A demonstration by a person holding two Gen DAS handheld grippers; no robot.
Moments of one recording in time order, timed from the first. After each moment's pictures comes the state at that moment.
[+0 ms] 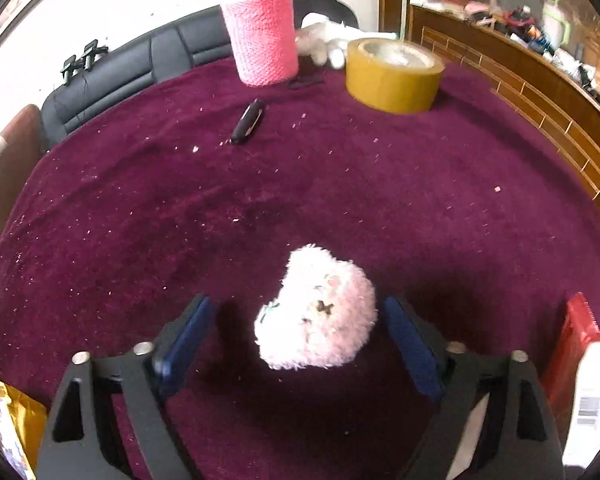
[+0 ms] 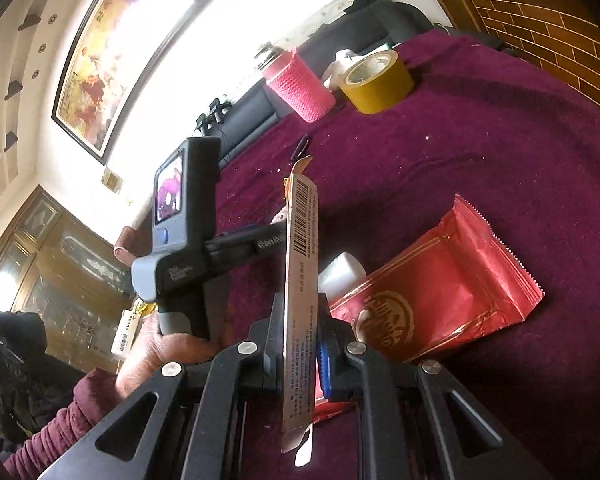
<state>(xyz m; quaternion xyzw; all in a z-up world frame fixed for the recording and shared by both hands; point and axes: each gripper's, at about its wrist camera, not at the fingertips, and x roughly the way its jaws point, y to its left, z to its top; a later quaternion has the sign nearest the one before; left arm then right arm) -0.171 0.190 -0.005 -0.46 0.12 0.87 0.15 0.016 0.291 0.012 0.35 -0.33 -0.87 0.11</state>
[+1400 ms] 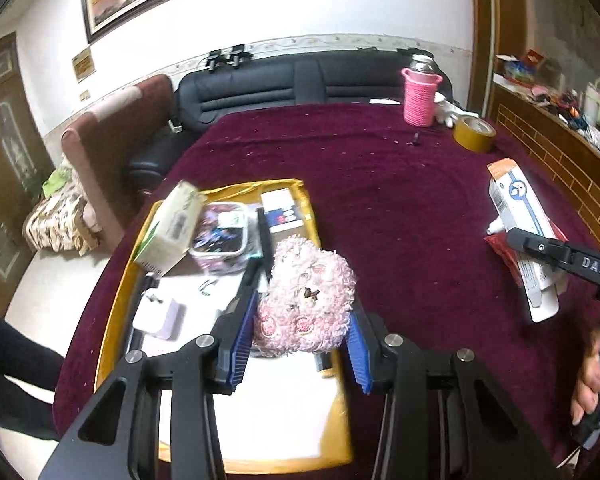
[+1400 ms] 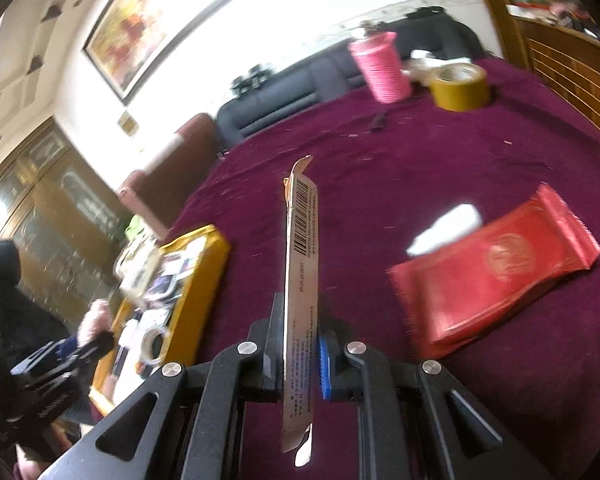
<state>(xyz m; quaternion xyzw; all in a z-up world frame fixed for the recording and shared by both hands) 0.095 -0.045 0.096 -0.38 0.05 0.92 -0.01 0.050 0.168 0.047 0.36 -0.22 -0.90 0.14</state>
